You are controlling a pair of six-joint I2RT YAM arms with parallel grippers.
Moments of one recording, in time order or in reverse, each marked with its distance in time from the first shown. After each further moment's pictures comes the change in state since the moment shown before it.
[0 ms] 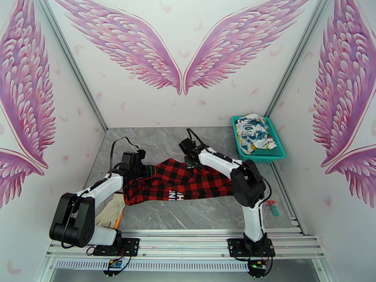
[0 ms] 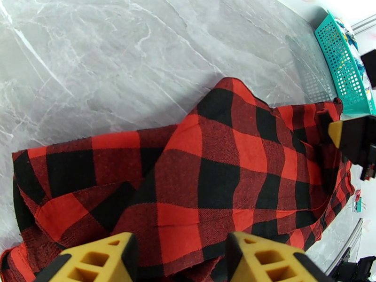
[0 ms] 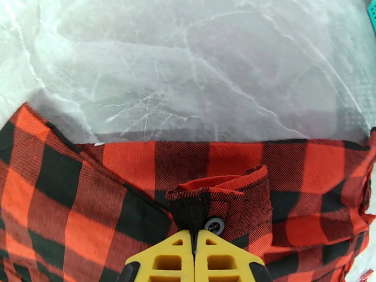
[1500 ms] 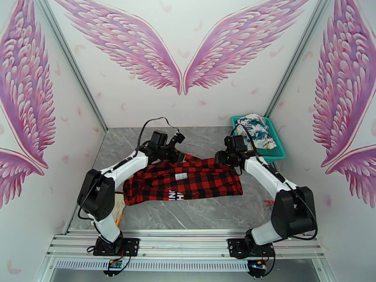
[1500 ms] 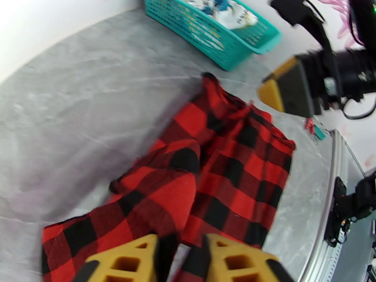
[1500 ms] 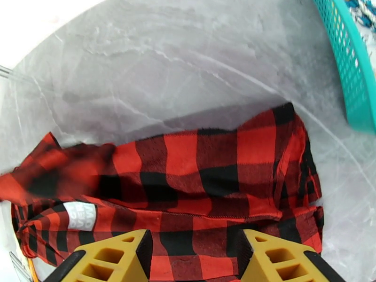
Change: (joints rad) left arm -0.330 0.301 0.430 -0.033 0.228 0.322; right arm -0.446 -0.430 -0.437 0.201 -0.406 -0.140
